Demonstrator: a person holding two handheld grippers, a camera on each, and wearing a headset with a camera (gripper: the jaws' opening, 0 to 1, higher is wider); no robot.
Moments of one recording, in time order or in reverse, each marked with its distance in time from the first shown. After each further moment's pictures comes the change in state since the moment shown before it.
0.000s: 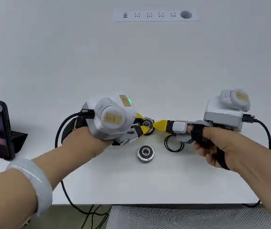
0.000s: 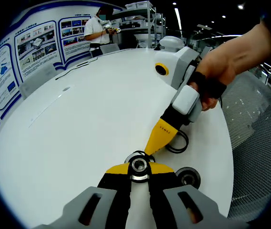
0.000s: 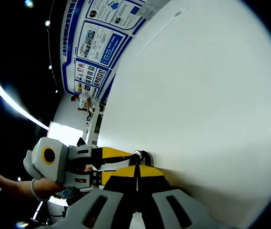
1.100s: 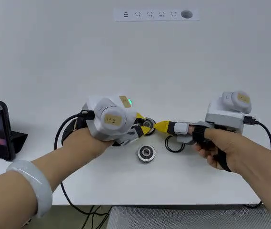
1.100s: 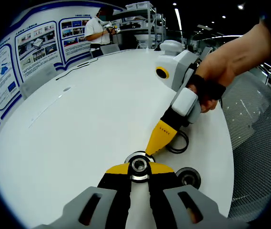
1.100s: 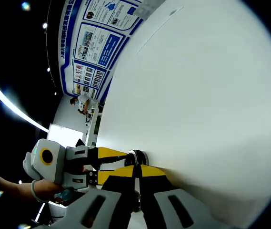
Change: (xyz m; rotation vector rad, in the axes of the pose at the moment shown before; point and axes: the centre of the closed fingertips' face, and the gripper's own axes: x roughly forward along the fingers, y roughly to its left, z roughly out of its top) left arm 0.001 0.000 0.001 0.000 -0.005 0.003; right arm 0.000 -0.007 0.000 0.026 -0.003 -0.005
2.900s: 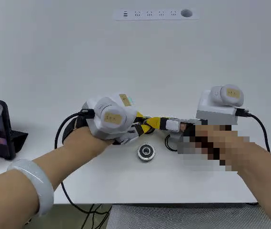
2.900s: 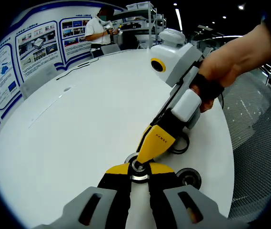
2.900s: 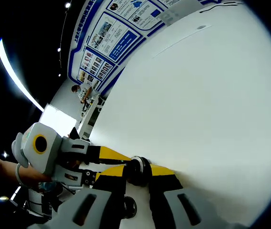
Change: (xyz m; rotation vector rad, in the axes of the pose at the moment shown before) left arm 0.000 0.001 0.000 -0.004 -0.002 0.004; right arm 0.009 0.007 0.007 -0.230 -0.003 -0.040
